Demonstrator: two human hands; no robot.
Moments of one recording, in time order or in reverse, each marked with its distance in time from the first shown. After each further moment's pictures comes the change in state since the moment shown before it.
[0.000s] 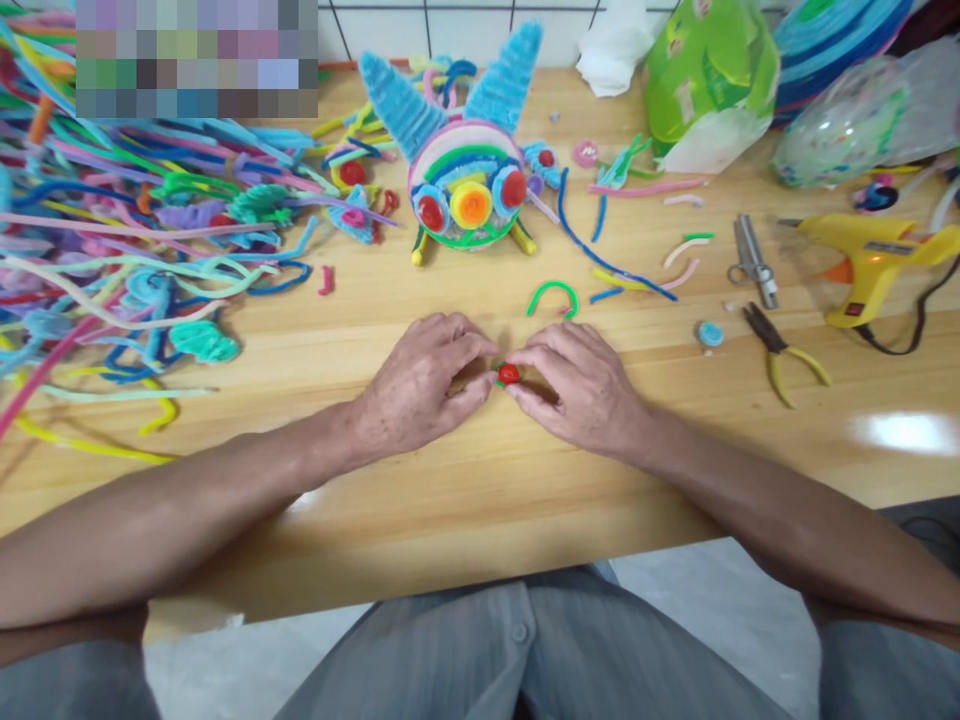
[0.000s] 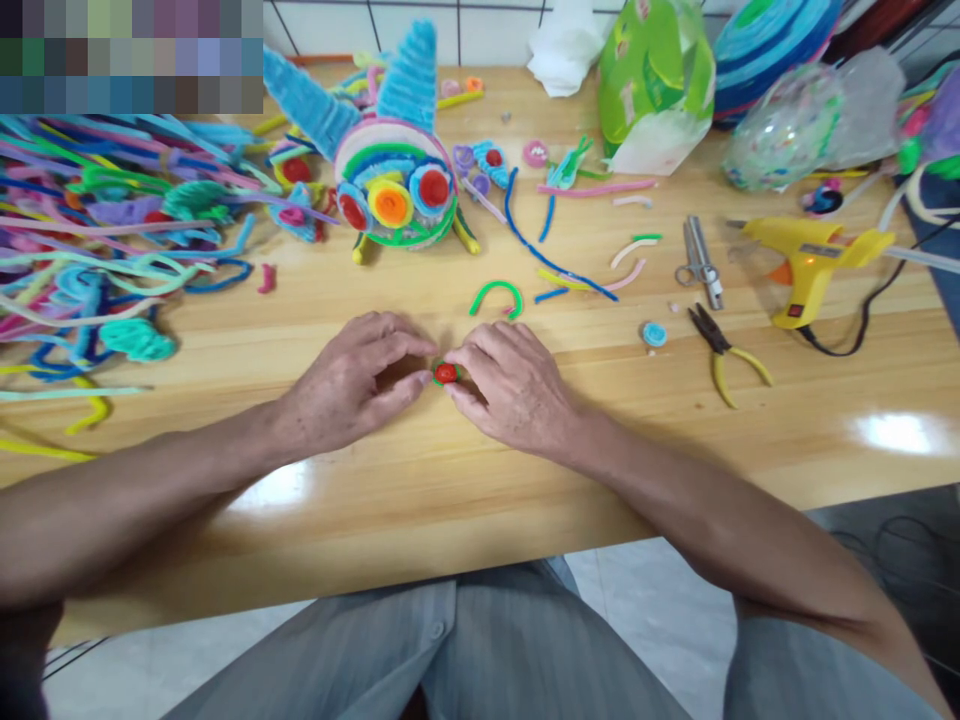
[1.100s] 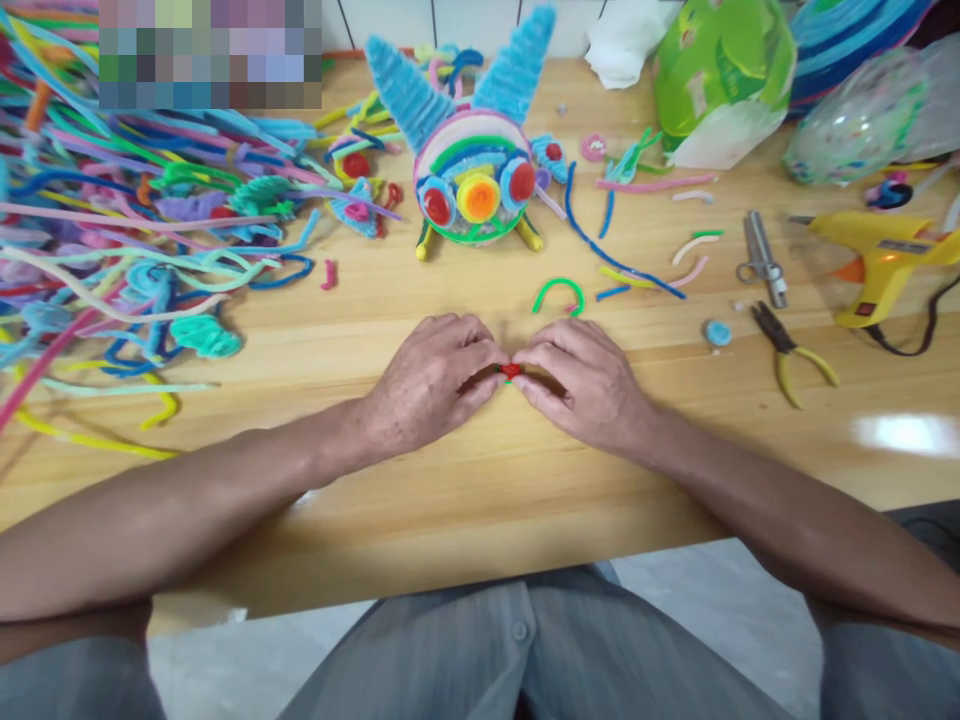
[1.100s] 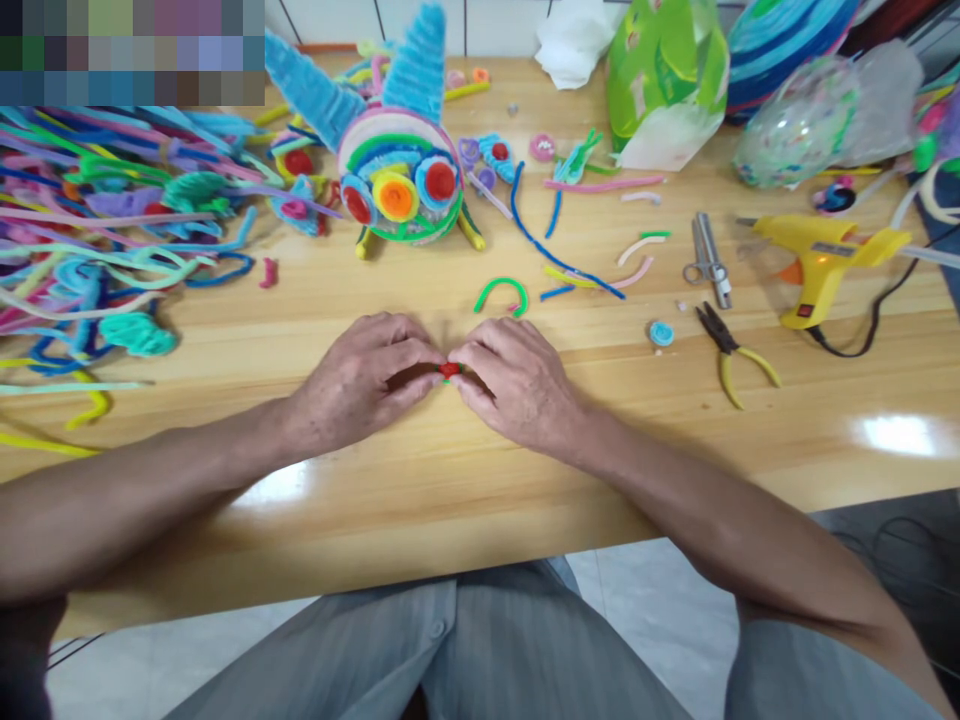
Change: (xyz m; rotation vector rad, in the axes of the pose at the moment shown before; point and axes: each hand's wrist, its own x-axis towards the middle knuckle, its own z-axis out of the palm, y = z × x) left_hand 0.000 -0.002 0.007 0.083 -0.010 0.037; right_hand -0.001 0.003 0.000 0.057 -0.014 0.028
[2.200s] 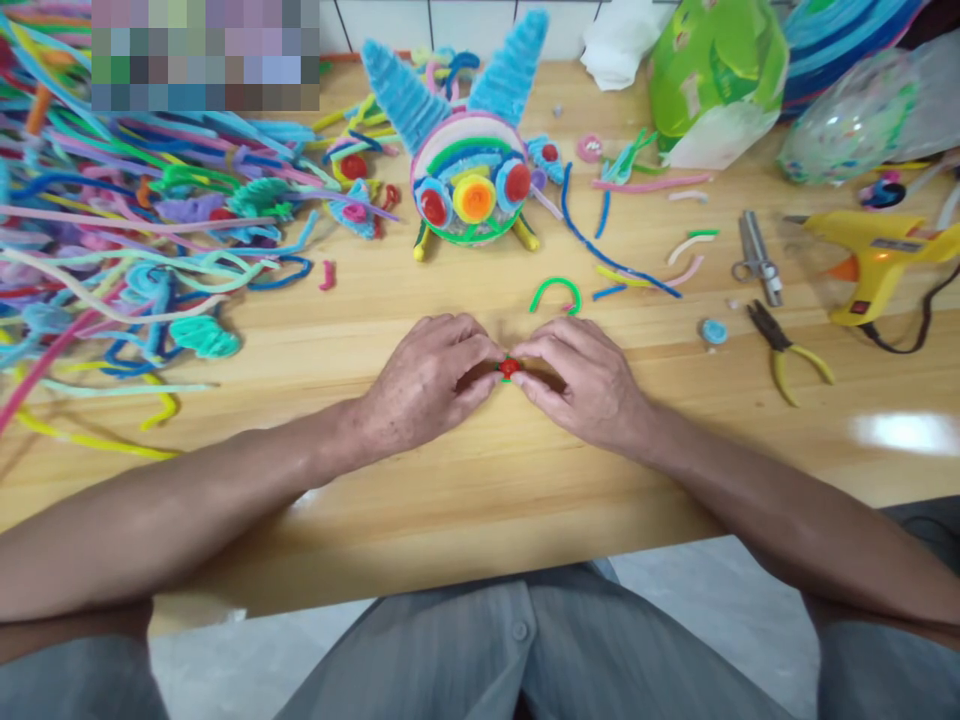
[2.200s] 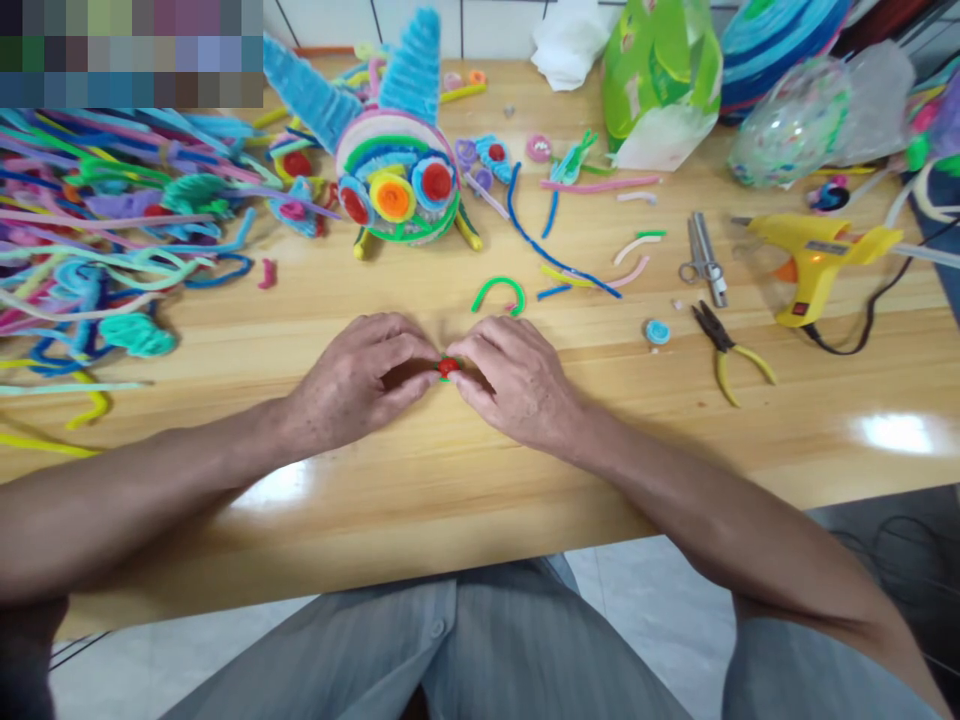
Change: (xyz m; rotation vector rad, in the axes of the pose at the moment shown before) left_hand 0.000 0.001 0.000 -0.016 0.013 -0.024; right_hand 0.001 -0.001 -0.001 0.047 0.020 0.047
